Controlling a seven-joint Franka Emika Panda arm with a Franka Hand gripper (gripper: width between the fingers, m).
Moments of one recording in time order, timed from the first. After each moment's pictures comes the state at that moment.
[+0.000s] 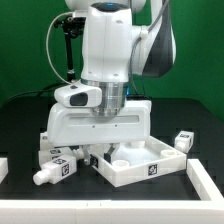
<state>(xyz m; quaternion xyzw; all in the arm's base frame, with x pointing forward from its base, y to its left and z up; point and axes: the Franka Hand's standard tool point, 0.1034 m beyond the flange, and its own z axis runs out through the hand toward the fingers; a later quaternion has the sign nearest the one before) 0.501 -0.031 0.011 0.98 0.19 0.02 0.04</state>
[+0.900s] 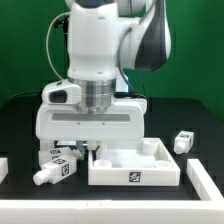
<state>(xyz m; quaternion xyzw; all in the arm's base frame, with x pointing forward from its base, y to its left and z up) 0.500 -0.050 0.019 1.00 0.00 -0.01 0.01</state>
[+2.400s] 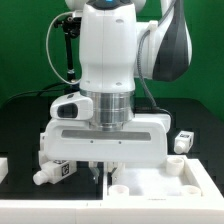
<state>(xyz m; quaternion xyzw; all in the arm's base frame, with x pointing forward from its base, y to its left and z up) 0.586 -0.020 0.013 1.00 -0.02 0.01 0.02</state>
